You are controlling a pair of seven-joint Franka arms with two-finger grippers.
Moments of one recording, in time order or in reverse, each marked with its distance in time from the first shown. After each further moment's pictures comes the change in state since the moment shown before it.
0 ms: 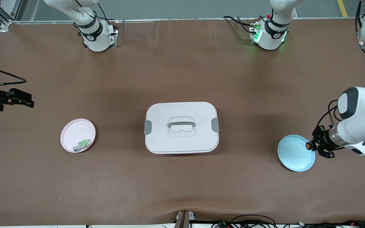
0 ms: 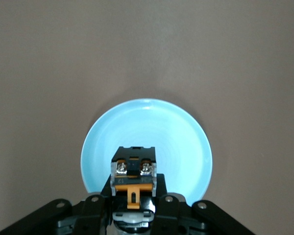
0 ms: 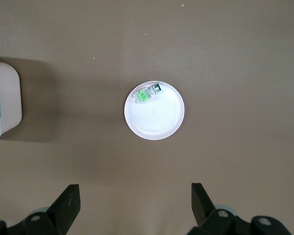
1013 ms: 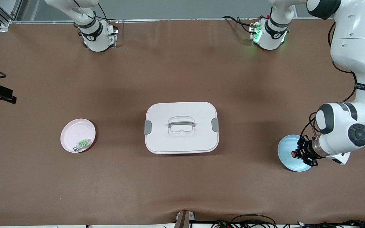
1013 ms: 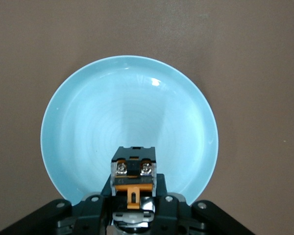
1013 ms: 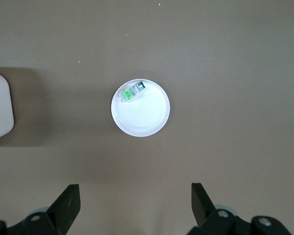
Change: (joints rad) left arm -0.399 0.082 0.454 0.073 -0.418 0.115 0.199; right arm -0.088 -0.036 -0.001 -0.007 0.007 -0.010 -0.004
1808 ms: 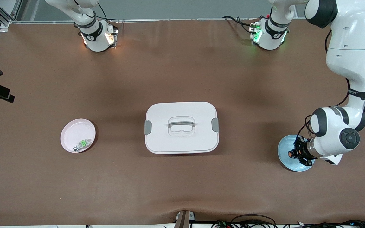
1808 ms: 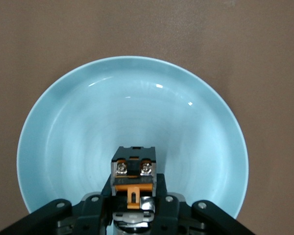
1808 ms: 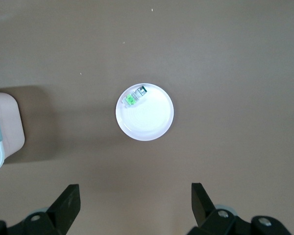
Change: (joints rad) left arm 0.002 0.075 0.010 0.000 0.000 0.055 0.006; right arm -0.017 -0.139 0.015 -0.208 0.025 0.128 0.103
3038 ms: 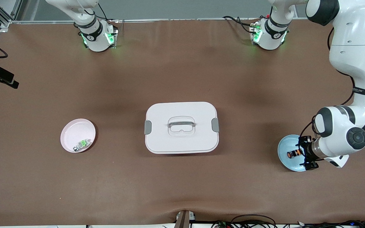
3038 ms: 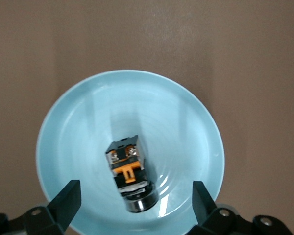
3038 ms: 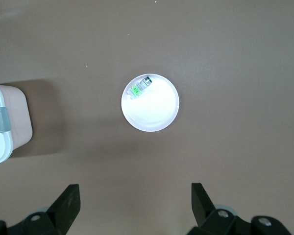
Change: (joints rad) left arm 0.007 -0.057 0.001 0.028 0.000 -0.099 0.196; right arm -0.035 -0.154 0.033 -0.193 0.026 0.052 0.016
